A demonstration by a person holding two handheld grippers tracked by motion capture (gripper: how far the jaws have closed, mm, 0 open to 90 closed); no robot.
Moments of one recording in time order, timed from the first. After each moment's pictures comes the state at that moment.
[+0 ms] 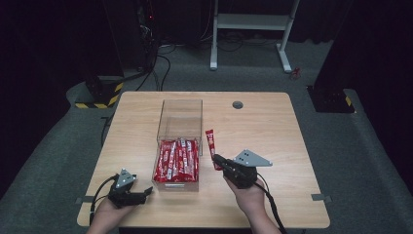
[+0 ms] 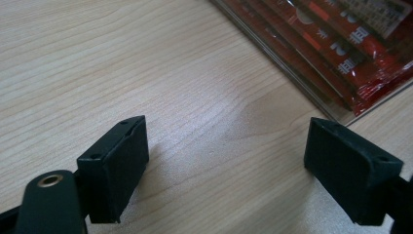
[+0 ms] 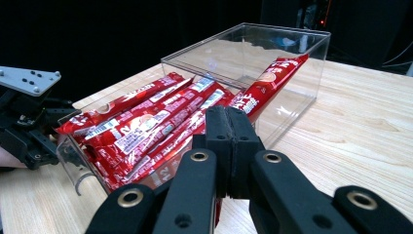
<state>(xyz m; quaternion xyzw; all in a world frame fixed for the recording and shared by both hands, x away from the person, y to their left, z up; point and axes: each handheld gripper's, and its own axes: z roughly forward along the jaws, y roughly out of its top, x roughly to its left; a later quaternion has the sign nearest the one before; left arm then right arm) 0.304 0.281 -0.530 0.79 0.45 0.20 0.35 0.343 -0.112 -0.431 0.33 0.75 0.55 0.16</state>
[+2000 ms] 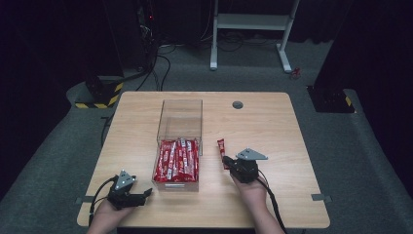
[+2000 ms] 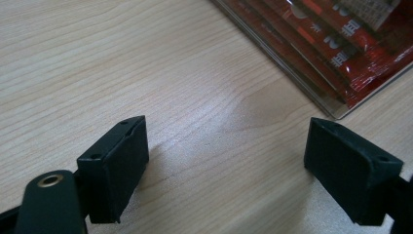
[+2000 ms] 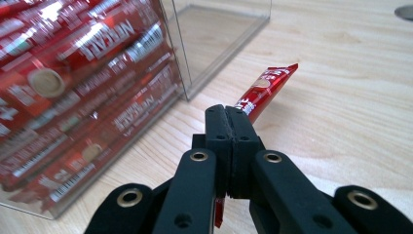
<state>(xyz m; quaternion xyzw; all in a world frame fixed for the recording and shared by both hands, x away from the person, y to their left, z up) 0.299 0.282 -0.530 0.80 0.45 0.20 0.35 0.384 -0.128 -0.494 0.41 0.77 0.46 0.16</state>
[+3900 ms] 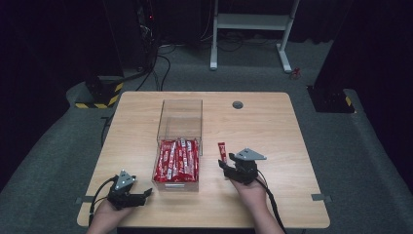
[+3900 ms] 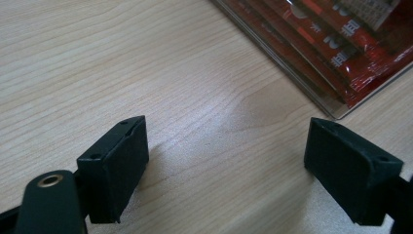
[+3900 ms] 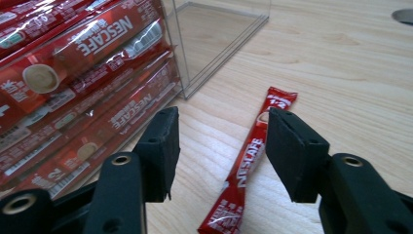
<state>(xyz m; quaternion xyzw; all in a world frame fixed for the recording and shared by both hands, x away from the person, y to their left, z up) 0.299 0.282 -0.530 0.80 0.45 0.20 0.35 0.383 -0.126 -0.491 0.40 0.78 0.45 0.17</state>
